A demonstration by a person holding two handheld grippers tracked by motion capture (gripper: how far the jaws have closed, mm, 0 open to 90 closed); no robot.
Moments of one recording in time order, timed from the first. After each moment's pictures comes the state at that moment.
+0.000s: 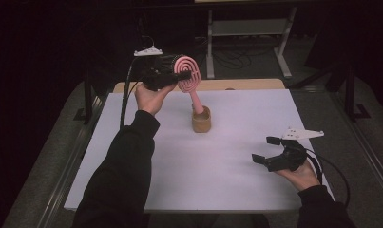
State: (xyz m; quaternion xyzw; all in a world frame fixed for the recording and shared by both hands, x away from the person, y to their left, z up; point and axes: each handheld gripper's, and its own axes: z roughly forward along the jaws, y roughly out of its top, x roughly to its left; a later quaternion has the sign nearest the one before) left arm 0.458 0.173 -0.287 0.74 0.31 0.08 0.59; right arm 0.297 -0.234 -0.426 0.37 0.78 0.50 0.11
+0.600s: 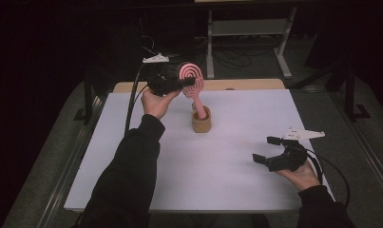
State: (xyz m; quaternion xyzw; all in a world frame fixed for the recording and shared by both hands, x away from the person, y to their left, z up) left arm 0.466 0.162 -0.313 0.75 0.32 0.08 0.58; right arm 0.298 -0.237 -0.429 0.37 0.77 0.51 0.10
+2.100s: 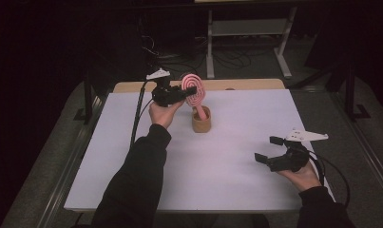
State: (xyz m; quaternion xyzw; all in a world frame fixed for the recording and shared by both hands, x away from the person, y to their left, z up) left arm 0.468 0.162 -0.366 0.71 0.36 0.07 0.60; right arm 0.296 -0.243 -0.433 0.37 0.76 0.51 0.12
